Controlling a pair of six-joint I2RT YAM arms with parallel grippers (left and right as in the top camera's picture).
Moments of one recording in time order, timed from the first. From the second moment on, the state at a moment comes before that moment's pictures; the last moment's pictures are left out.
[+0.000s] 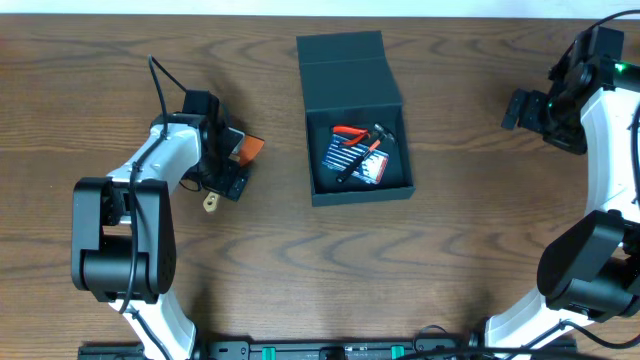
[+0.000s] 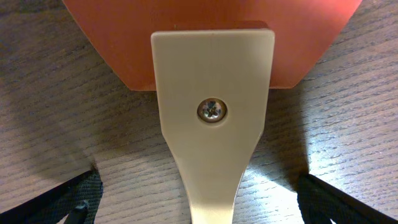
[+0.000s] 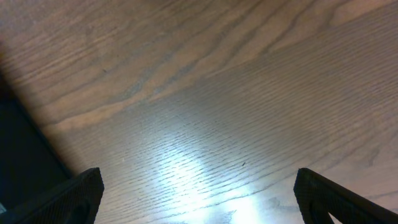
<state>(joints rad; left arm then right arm) -0.07 1.93 1.20 -0.79 0.02 0.33 -0.27 1.85 1.69 -1.17 0.00 0.15</state>
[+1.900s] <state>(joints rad) -0.08 1.93 1.19 -0.77 0.02 0.31 -0.27 1.85 1.69 -1.20 0.00 0.13</state>
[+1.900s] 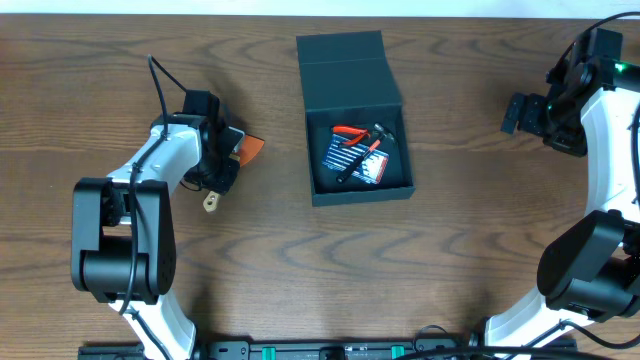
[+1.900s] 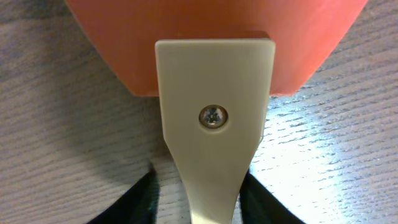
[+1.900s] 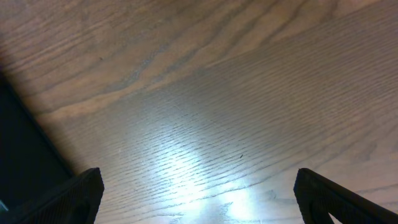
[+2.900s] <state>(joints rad) -0.13 1.68 1.19 -0.88 0.00 0.24 -0.27 1.85 1.69 -1.21 0.00 0.12</state>
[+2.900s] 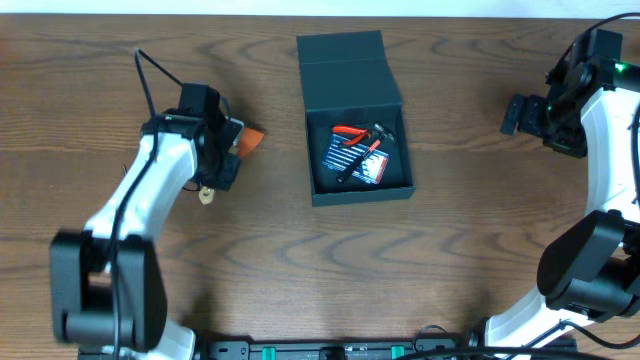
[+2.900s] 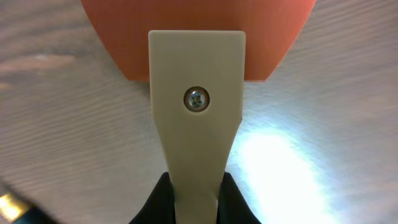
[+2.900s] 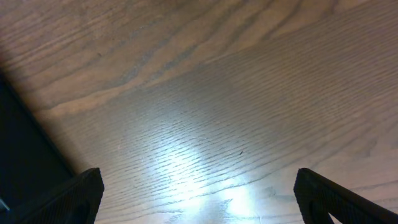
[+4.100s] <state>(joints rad) -0.67 1.74 1.47 -0.59 0.00 0.70 -0.27 1.85 1.69 -1.25 0.00 0.10</state>
